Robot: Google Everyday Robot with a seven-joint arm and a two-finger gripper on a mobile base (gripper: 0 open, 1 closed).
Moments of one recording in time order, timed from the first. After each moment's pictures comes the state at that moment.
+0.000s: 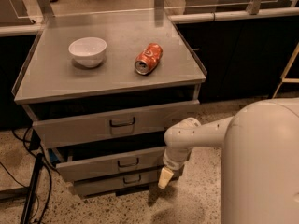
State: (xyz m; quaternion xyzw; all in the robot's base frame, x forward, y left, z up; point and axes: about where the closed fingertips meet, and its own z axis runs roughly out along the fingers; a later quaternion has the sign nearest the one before) arm 0.528 -0.089 0.438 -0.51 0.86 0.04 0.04
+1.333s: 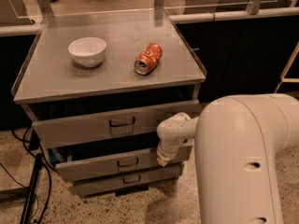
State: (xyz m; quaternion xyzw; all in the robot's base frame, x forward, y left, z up) arm 0.583 -0.071 0.409 -0.50 0.86 0.04 0.05
